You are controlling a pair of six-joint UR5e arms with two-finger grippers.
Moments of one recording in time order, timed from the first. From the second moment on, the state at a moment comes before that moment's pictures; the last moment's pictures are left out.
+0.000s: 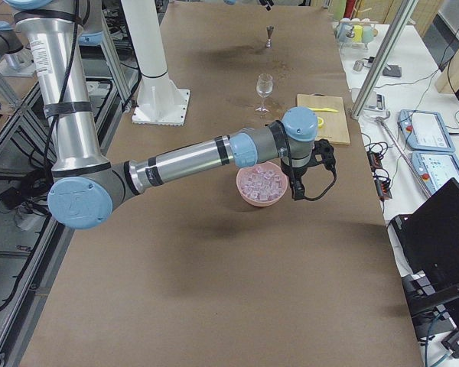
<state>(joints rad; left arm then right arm) -1.28 -1.43 -1.42 -3.10 -2.04 -0.79 1.47 -1.41 1.74 -1.55 2.45 0.12</state>
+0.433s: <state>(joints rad) -1.26 -1.45 -1.35 -3.21 -2.04 -0.84 1.47 -1.40 1.75 -1.54 2.44 0.13</state>
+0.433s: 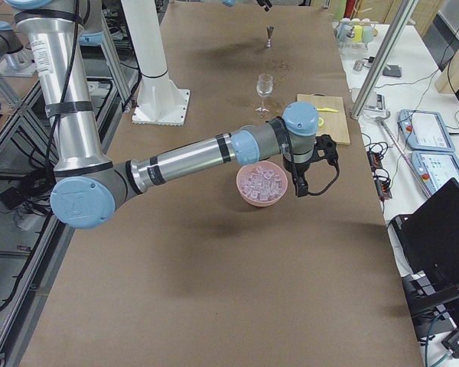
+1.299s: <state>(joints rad) -1.24 -1.49 -1.30 -3.29 -2.00 -0.84 1.47 -1.40 1.74 -1.54 2.44 0.15</state>
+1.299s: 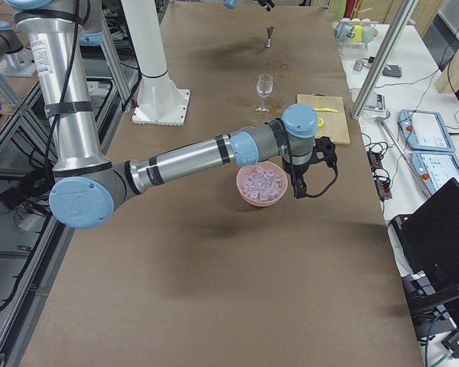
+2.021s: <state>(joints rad) -1.12 -1.47 -1.29 -3.31 -1.84 -0.72 1.46 -1.40 1.75 -1.54 2.45 0.18</state>
